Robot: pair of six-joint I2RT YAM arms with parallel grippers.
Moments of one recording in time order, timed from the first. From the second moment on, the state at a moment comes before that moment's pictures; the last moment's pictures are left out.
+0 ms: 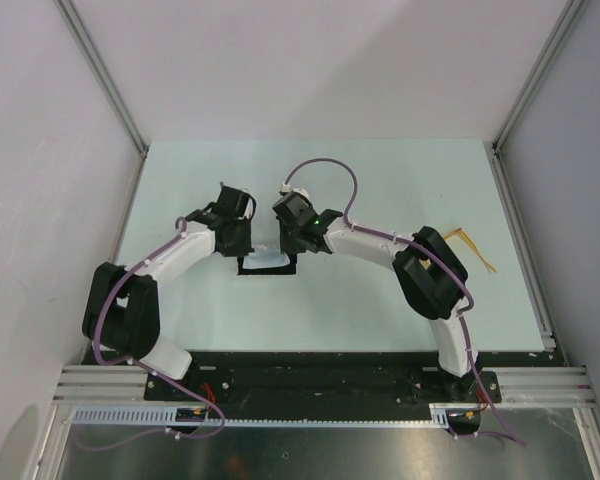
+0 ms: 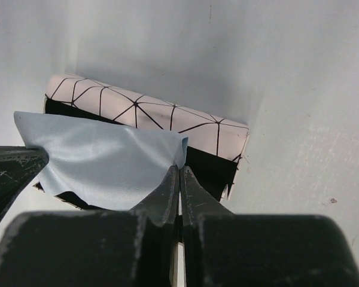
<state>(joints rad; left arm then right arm) -0.37 1.53 1.03 -0.58 -0.12 -0.37 0.86 2.07 1.58 -0.38 0.13 0.63</state>
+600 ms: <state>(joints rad) -0.37 1.50 1.06 -0.58 -0.10 -0.36 0.86 2.01 1.58 -0.37 0.13 0.63</state>
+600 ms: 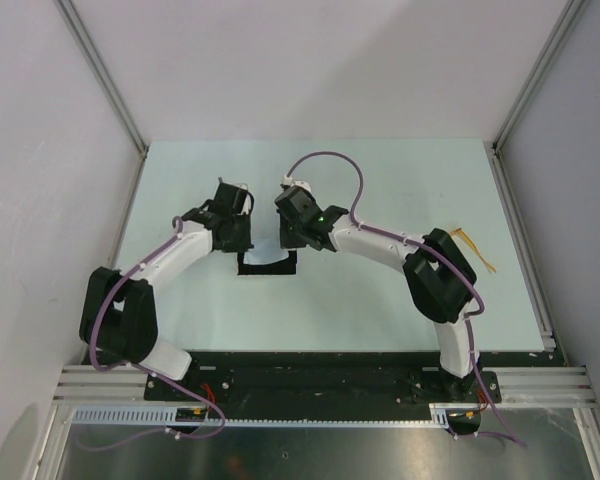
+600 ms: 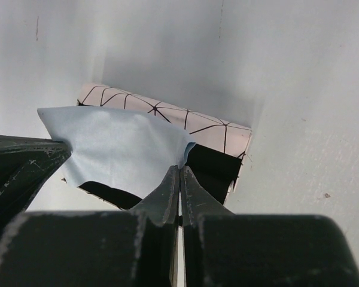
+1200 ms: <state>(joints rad) -0.36 1.62 1.07 -0.56 -0.10 -0.36 0.86 2.05 1.57 -0.37 0.13 0.64</state>
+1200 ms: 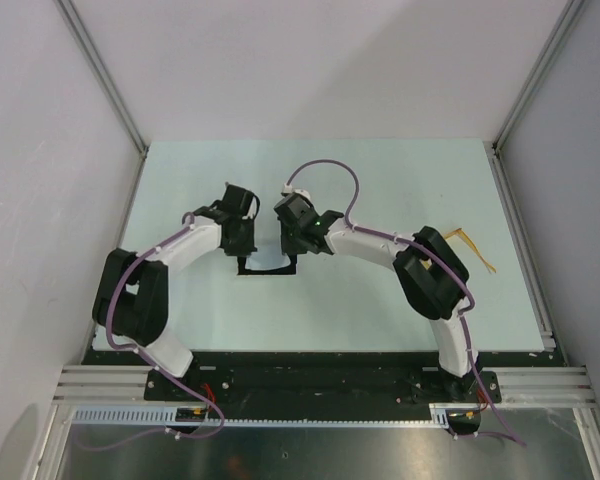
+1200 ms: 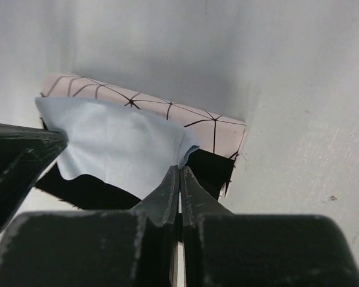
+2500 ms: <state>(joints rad) -0.35 1.76 1.12 -0.55 -0.13 -0.39 0.85 2.12 1.57 -0.35 0.13 0.64</state>
